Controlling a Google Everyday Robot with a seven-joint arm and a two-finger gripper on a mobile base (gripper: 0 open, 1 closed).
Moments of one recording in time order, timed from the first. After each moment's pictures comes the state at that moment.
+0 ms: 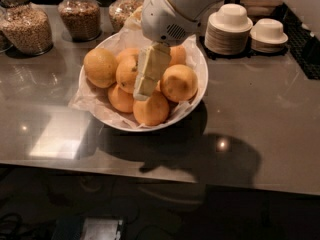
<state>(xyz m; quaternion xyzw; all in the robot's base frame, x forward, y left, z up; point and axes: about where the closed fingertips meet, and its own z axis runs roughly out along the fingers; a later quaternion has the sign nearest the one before) 0.519 0.057 0.975 -0.75 0.58 0.14 0.29</state>
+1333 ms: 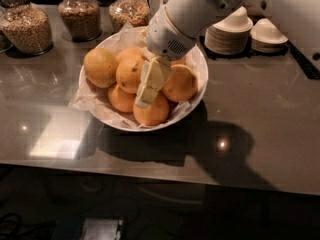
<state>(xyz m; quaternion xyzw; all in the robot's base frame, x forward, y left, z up) 0.535 0.050 0.933 -0.71 0.62 0.18 0.27</state>
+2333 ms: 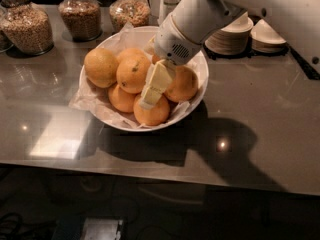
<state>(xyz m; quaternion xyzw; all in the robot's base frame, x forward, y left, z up) 0.544 0.031 0.914 -0.67 0.68 0.18 0.25</state>
